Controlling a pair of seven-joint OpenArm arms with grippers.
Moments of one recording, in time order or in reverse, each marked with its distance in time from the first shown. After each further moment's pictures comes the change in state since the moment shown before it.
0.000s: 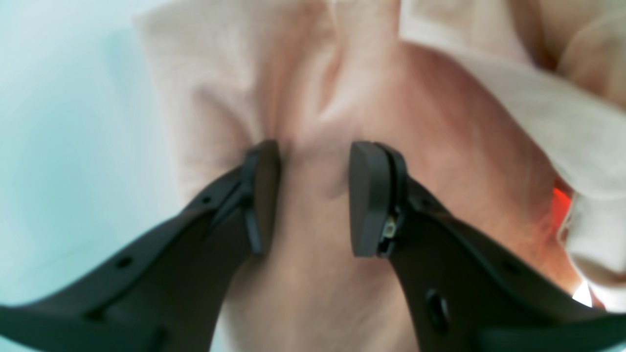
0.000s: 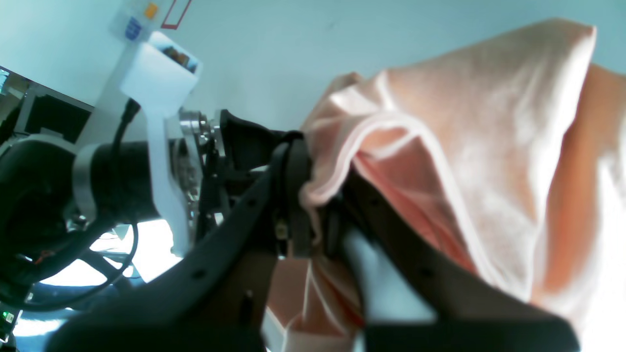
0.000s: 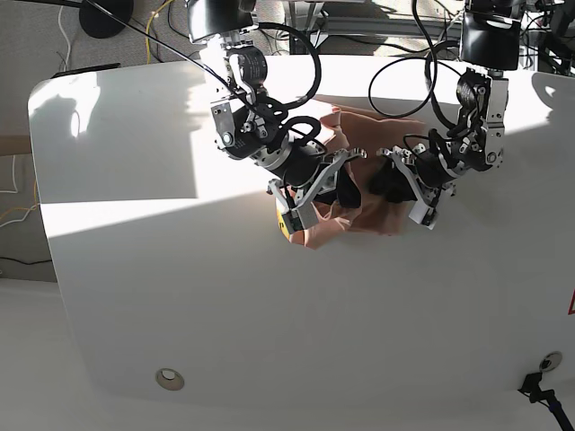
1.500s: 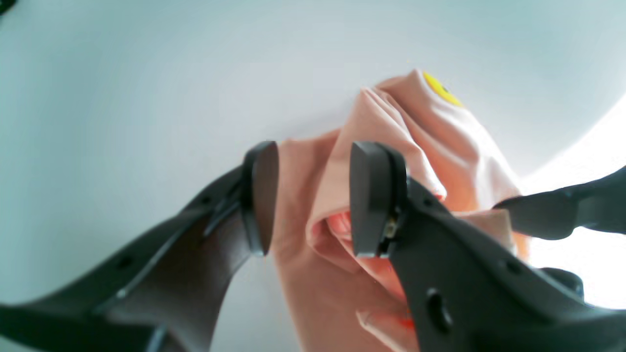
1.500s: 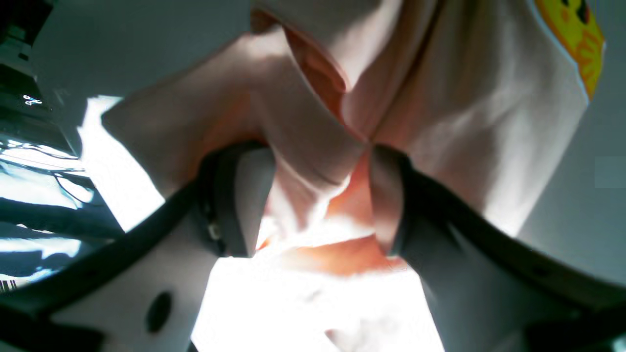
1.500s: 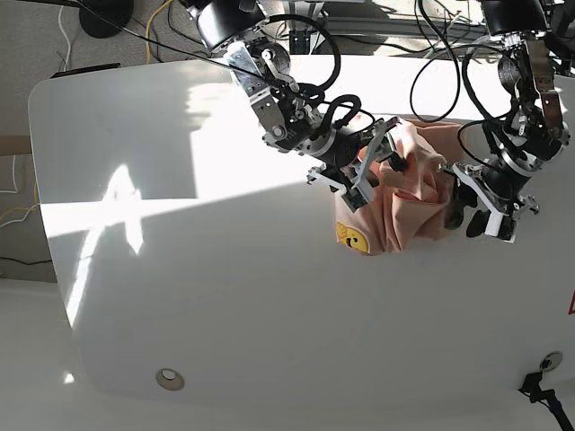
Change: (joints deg) left arm 8.1 -1.8 -21.0 30.4 4.2 1.4 6.7; right arm 2.8 1.6 -15.7 -4.7 -7.2 -5.1 0.4
